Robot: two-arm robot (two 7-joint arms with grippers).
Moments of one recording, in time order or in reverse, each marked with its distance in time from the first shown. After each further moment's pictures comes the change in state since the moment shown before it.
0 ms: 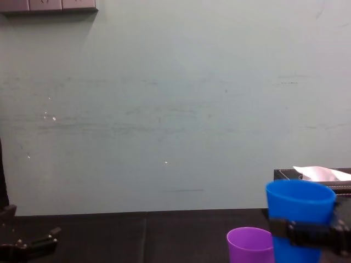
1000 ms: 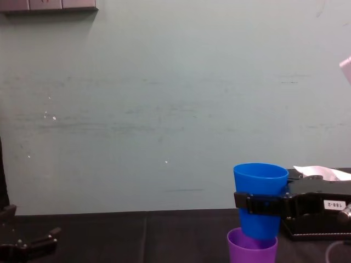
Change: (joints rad) left arm 0.000 0.000 0.000 0.000 0.000 0.000 0.000; right arm 0.260 -0.105 -0.122 0.228 -0.005 0.031 -0.027
